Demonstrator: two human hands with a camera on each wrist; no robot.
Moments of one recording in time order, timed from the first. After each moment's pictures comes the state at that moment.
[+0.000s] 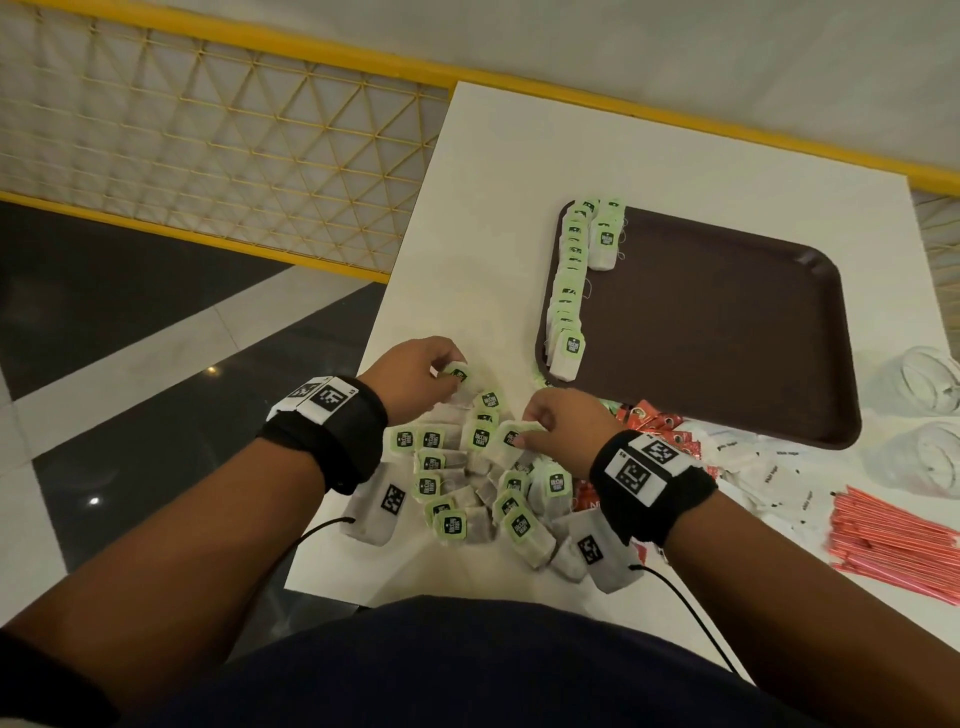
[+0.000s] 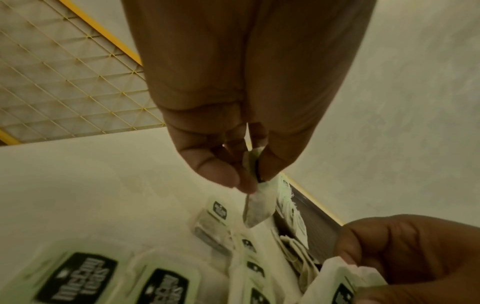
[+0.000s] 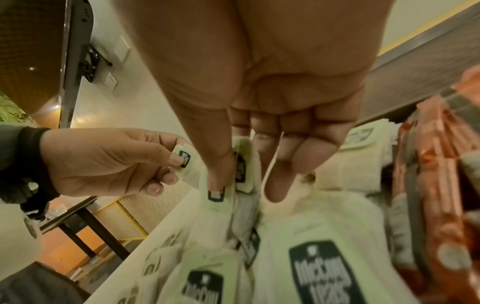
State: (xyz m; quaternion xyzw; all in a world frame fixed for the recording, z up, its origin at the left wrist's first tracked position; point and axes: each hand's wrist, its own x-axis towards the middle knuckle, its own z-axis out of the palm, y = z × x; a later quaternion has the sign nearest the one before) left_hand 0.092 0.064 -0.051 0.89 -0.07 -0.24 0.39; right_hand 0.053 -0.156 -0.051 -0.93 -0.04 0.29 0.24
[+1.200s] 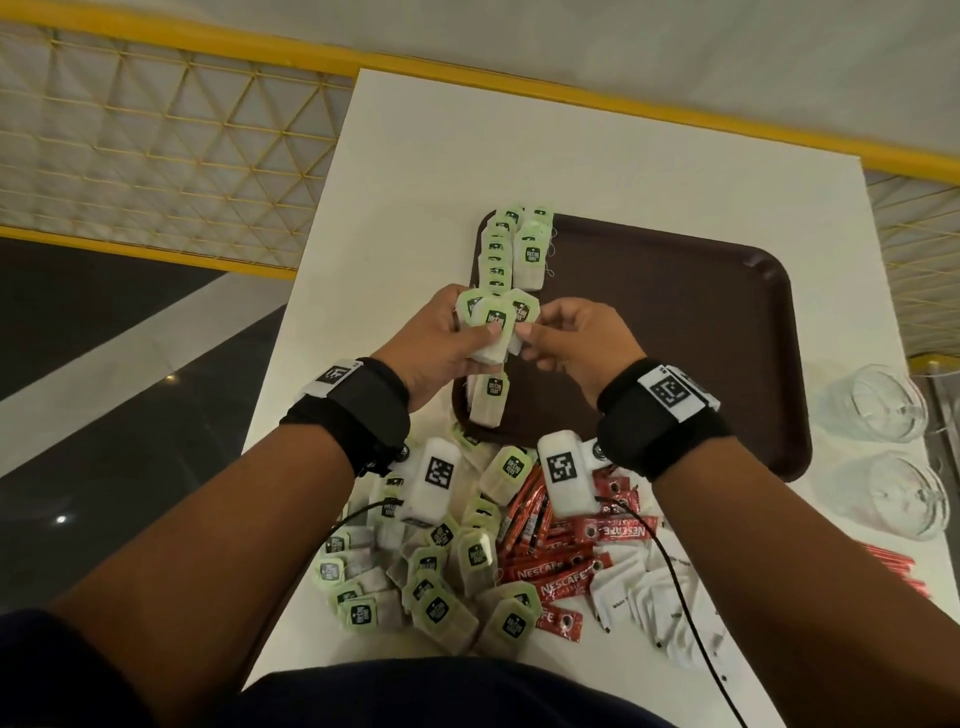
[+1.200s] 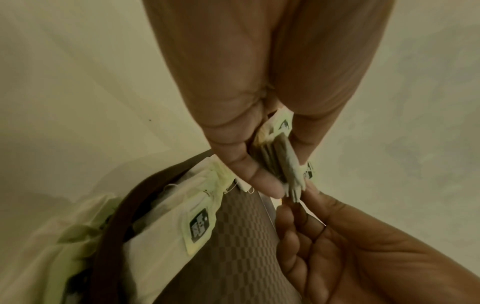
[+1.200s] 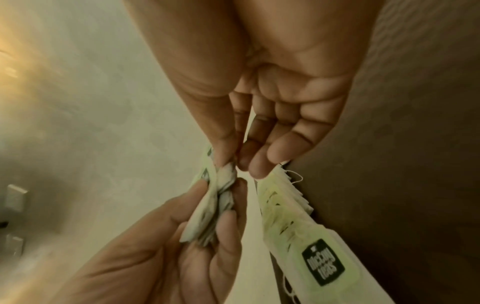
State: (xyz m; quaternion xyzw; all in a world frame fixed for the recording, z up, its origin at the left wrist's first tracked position) left_hand 0.184 -0.067 -0.056 0.61 0.04 -0.30 0.73; right_hand 0.168 -0.246 -0.039 -0.76 0.16 0.17 0.61
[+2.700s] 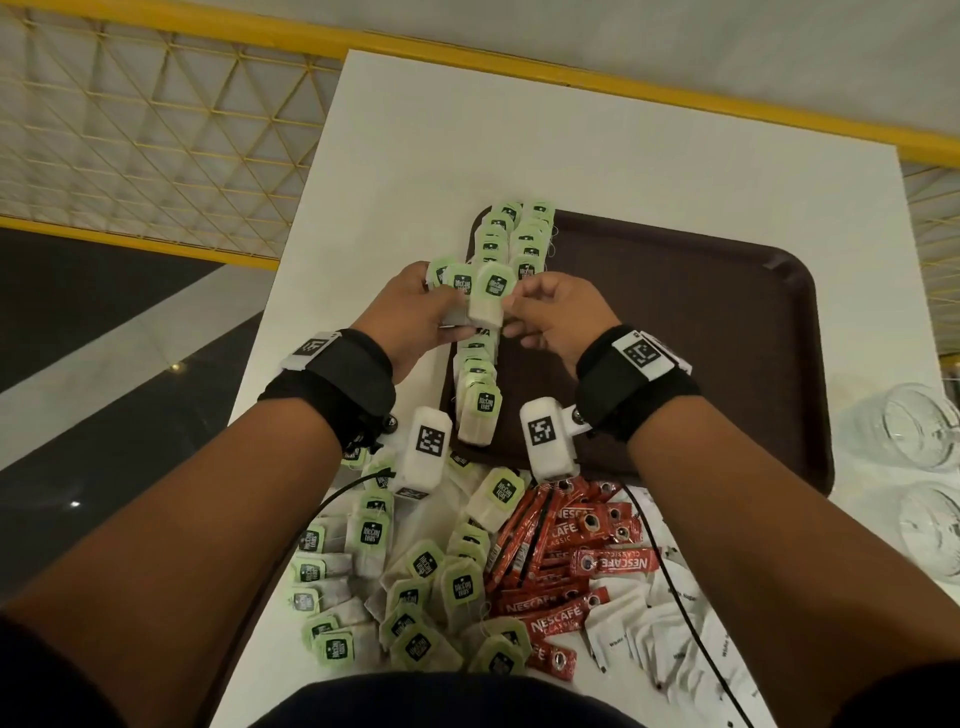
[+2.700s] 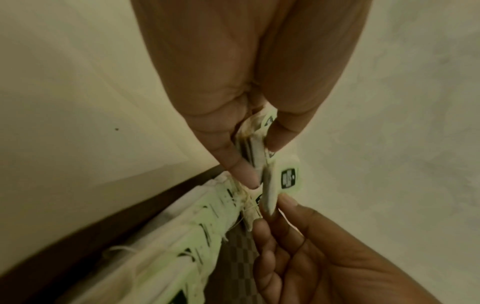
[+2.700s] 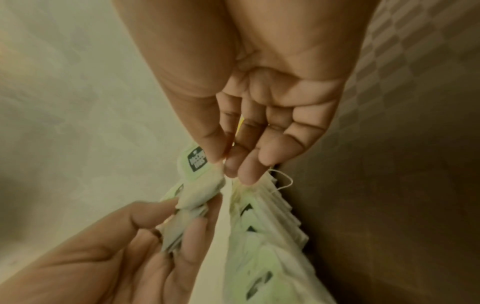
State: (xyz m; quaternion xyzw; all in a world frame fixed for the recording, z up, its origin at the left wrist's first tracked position) left_hand 0.231 -0.070 -0.071 0.64 0.13 -0.24 0.71; right_hand 0.227 -0.250 -0.080 -0.74 0.15 0.19 0.63
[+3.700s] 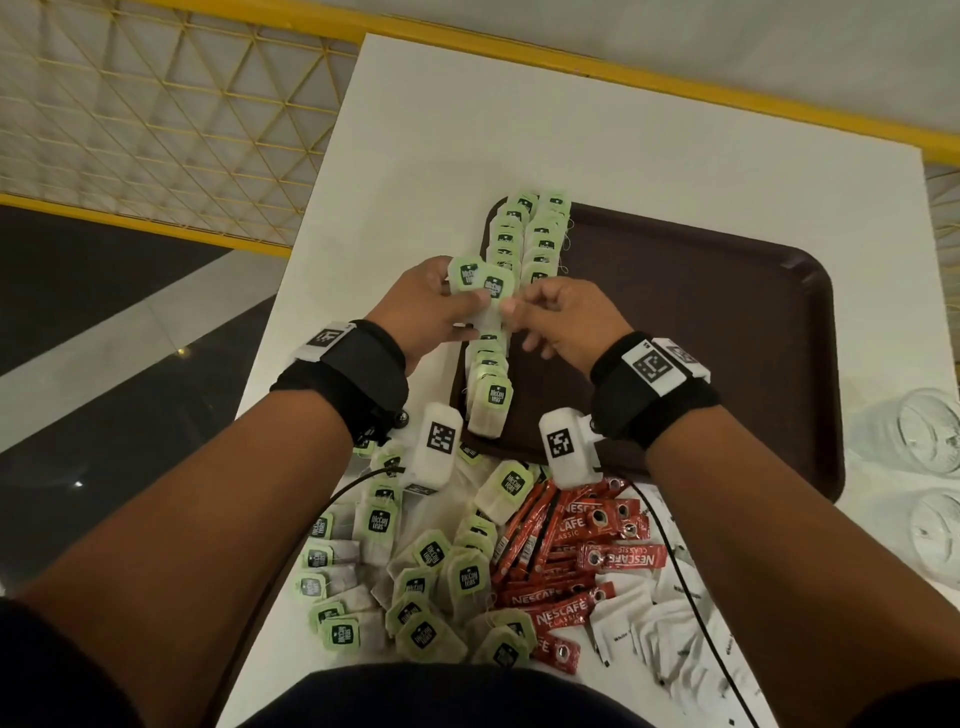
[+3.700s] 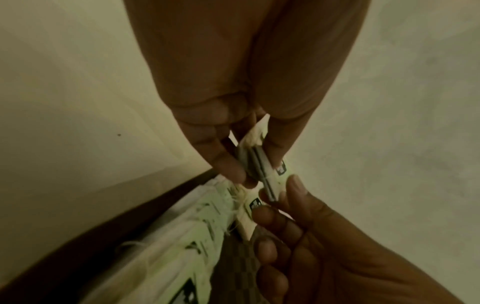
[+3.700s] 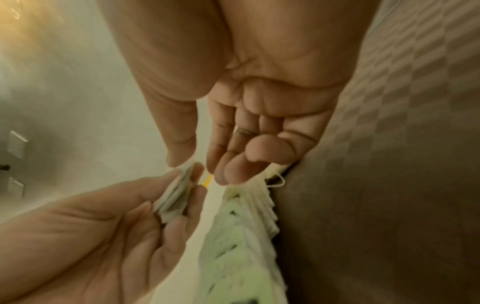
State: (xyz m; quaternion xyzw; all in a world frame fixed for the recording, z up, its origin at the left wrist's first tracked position) left_hand 0.226 -0.065 -0.073 0.68 0.09 -0.25 0.68; right_hand 0.215 -0.249 -0.073 -0.82 0.07 0.21 0.53
